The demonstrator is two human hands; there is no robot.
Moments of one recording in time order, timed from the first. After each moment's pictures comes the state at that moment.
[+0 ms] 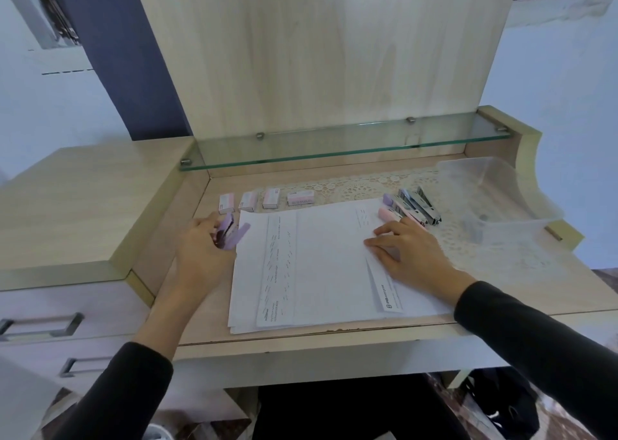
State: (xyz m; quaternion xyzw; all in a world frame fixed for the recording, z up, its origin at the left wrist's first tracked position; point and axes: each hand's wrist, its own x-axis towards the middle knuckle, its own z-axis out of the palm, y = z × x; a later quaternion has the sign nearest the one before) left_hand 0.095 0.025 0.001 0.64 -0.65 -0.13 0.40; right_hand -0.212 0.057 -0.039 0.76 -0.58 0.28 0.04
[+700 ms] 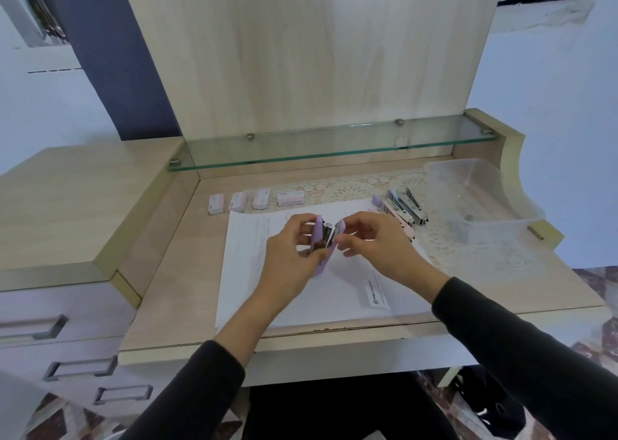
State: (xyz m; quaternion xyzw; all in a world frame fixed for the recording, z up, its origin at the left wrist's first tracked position) left_hand -0.017 0.064 0.006 0.47 -0.69 -0.32 0.44; right_hand -0.173 0.067 0.007 0.62 -0.53 0.46 -0.36
